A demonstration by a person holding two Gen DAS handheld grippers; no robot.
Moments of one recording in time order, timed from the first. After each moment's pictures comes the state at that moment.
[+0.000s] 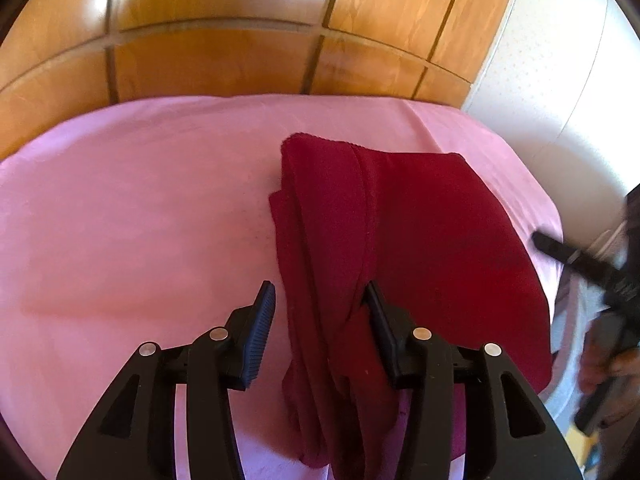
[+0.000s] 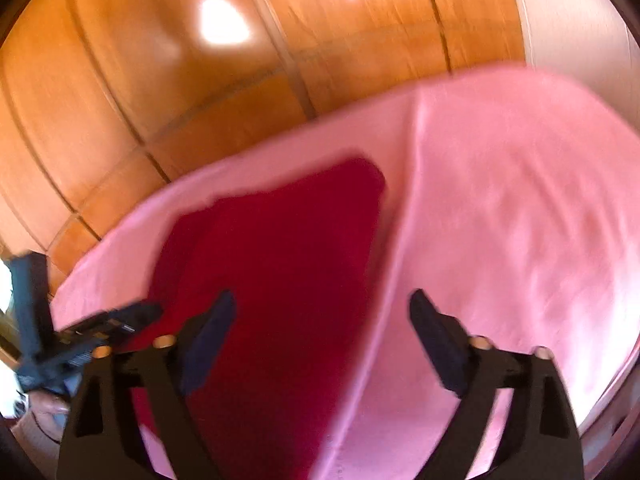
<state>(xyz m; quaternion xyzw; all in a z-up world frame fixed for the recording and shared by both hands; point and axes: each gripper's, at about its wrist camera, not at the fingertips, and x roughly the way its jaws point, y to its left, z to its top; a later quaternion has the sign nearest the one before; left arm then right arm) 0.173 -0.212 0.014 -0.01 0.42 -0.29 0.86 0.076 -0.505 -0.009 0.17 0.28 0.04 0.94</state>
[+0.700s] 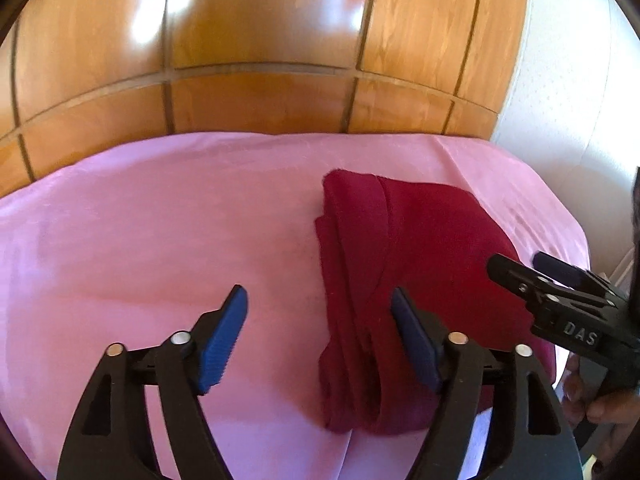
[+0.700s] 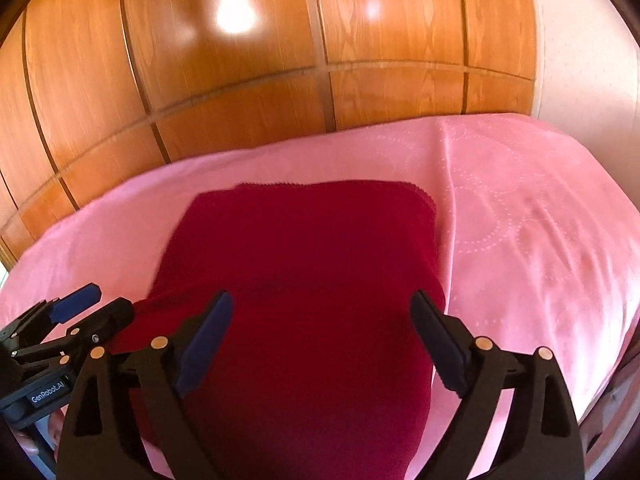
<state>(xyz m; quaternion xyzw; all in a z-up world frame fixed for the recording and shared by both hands) 0.138 -0.180 0.038 0.00 0.36 -0.22 0.91 0.077 -0.419 -0.021 0.09 0.28 -0.04 0.95</state>
